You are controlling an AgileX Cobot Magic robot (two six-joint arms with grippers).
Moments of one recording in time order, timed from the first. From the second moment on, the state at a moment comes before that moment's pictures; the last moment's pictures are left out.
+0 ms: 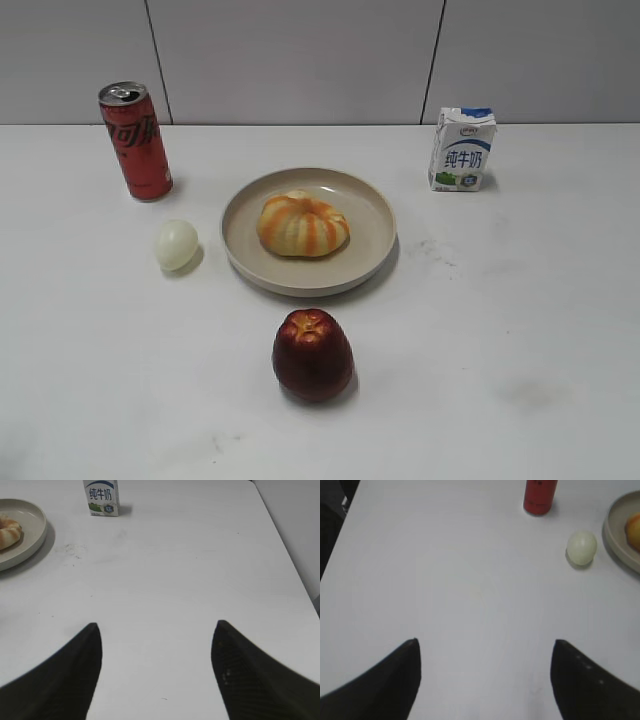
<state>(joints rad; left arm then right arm) -0.15 0.31 -0.57 0.01 1.01 0.04 0.13 0.00 -0.50 -0.02 1.05 0.08</state>
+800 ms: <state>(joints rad) -0.15 0.20 -0.51 -0.05 1.03 0.09 0.13 0.00 -0.50 -0.02 1.05 0.08</state>
